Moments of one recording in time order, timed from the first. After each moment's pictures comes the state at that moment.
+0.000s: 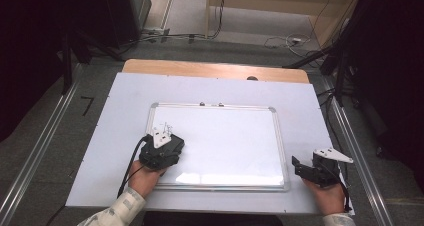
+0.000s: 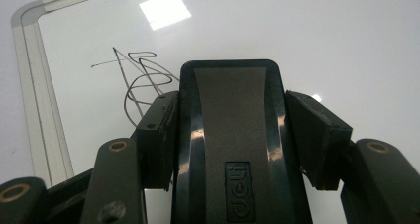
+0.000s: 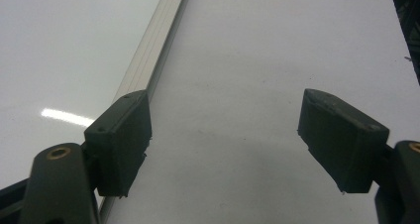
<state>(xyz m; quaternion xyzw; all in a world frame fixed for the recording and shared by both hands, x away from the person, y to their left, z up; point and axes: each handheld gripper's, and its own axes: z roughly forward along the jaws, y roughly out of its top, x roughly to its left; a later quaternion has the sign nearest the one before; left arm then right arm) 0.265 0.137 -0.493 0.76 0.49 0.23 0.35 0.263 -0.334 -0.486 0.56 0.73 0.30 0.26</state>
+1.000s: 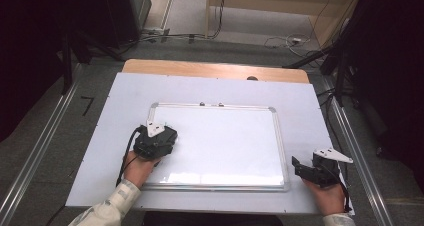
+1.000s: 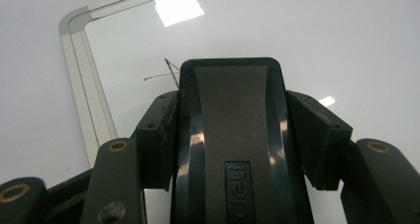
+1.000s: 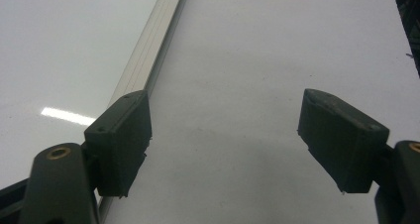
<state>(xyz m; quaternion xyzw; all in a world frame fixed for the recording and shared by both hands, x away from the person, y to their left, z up) 0.289 0.158 -0.494 0.75 0.51 0.24 0.34 0.263 -0.334 -0.487 0.56 0.73 0.30 0.26</state>
